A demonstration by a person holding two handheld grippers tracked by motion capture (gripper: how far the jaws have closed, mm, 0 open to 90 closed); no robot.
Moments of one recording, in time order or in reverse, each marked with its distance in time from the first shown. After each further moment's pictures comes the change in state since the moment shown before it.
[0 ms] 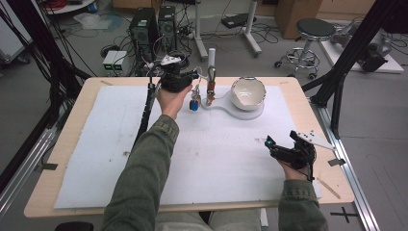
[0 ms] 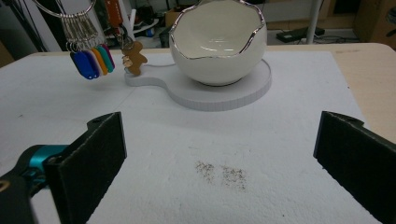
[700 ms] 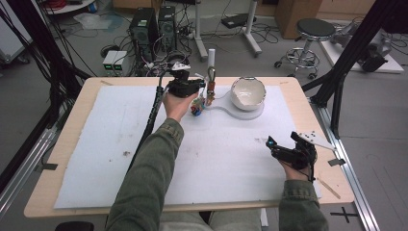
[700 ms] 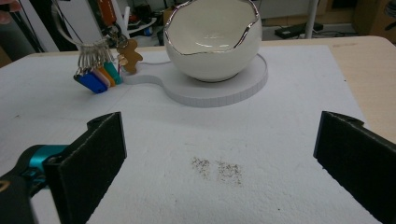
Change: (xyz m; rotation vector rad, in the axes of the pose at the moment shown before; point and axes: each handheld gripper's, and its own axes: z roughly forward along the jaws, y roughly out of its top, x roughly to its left) left arm 0.001 -0.020 0.023 0.086 -0.030 0.028; right arm -0.004 -0.003 0.000 0.009 -0.005 0.022
